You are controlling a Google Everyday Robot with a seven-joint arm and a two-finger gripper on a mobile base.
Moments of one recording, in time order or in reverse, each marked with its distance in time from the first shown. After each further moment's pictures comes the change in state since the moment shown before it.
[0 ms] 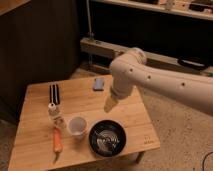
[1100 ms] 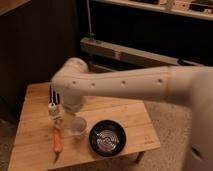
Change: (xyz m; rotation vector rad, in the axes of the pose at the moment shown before) arm -0.113 0.196 0.022 -0.087 -0.008 -0.473
